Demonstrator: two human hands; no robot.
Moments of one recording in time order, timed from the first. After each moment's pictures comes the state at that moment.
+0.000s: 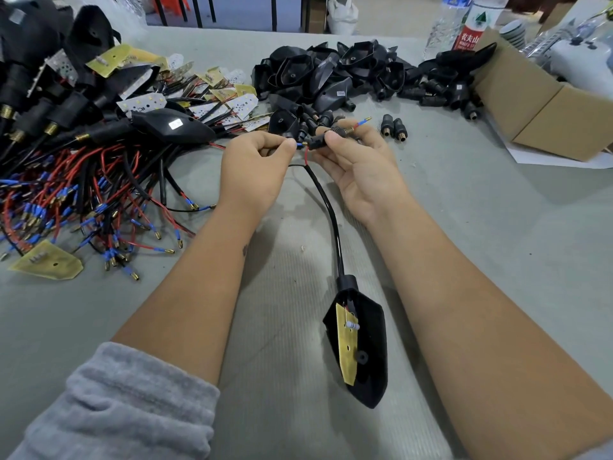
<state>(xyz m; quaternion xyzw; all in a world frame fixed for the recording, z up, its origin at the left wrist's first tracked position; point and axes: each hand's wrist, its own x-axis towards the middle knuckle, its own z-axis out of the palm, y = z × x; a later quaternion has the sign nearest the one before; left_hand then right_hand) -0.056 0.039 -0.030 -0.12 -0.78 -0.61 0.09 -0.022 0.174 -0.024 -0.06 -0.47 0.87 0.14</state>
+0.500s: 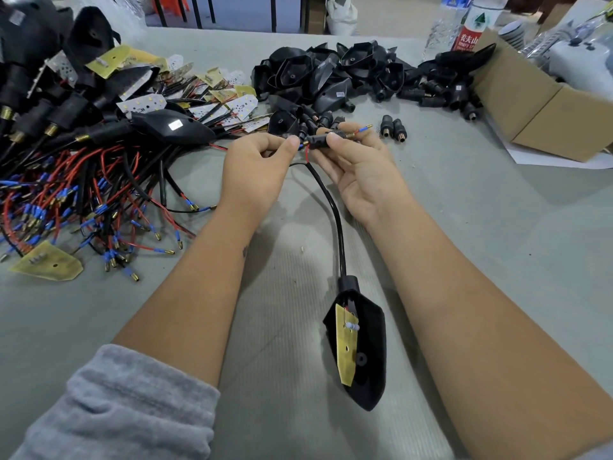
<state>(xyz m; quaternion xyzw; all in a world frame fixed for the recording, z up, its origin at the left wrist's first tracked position) -0.055 0.040 -0.029 -0.14 -0.78 -0.61 0.08 -0.019 0.173 -0.019 -0.07 -0.42 0.89 0.12</state>
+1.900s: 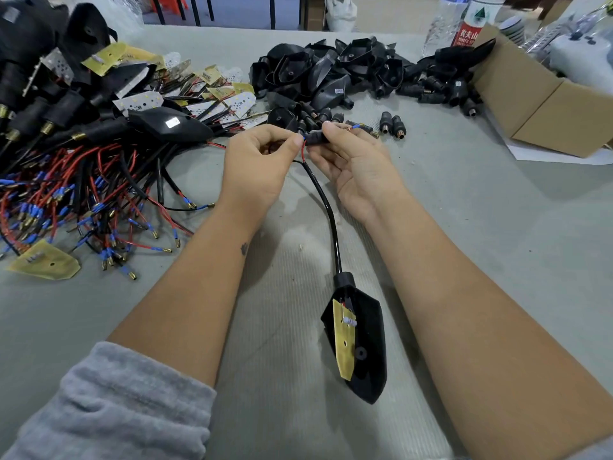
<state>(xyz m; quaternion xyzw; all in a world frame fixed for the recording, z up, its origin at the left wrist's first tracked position) -0.045 0.043 -0.023 -0.16 -0.72 -0.67 0.08 -0.019 0.171 -0.017 -0.08 -0.45 0.88 0.11</state>
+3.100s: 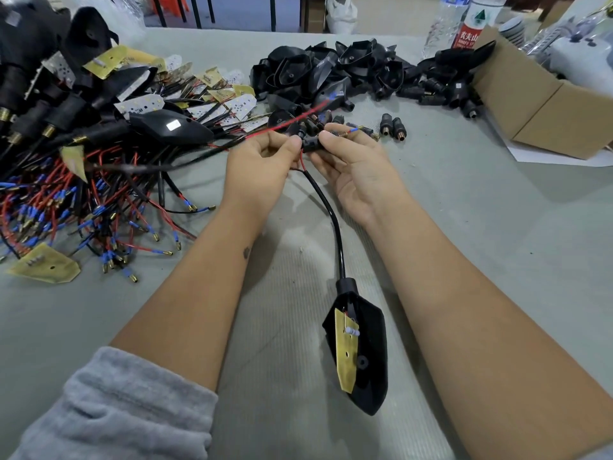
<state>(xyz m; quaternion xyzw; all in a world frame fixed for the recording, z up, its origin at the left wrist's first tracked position) -0.048 0.046 -0.026 -0.12 -0.72 -0.68 0.04 -0.018 0.171 -0.018 -0.08 -0.46 0.88 0.11</state>
